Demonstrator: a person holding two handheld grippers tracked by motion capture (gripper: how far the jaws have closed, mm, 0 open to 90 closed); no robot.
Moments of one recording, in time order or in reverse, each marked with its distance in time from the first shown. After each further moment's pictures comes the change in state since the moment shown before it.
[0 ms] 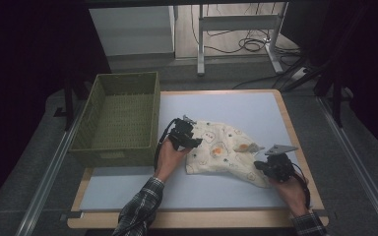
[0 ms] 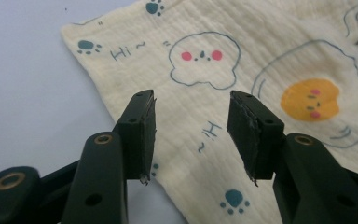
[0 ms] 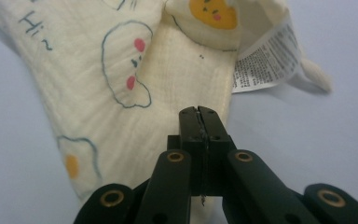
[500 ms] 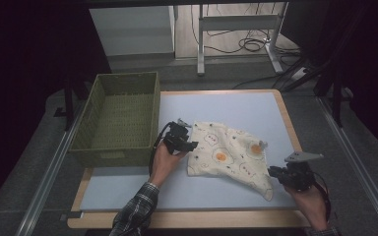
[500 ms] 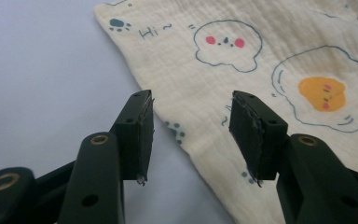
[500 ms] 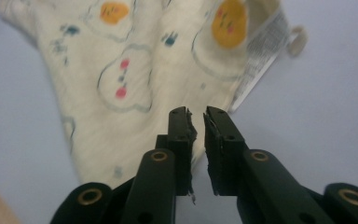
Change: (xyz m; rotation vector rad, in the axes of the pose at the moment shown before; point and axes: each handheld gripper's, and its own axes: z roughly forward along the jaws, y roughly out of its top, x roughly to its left) left arm 0.005 -0.015 -0.010 -0.006 0.009 -0.014; right arm -0.008 -0.019 -0.047 -0.041 0.004 0.062
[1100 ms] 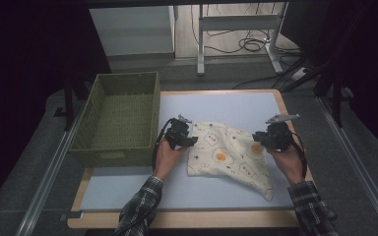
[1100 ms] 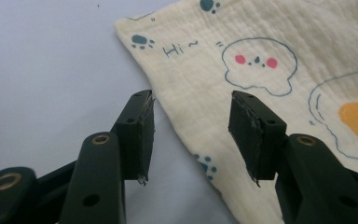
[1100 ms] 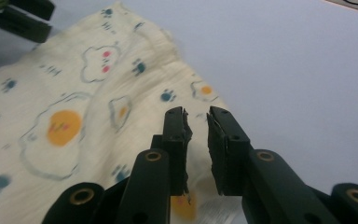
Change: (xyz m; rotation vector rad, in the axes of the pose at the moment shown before) left arm 0.013 0.010 0.018 -0.021 0.032 -0.012; right arm -0.030 0.100 0.057 -0.030 -0.035 -0.032
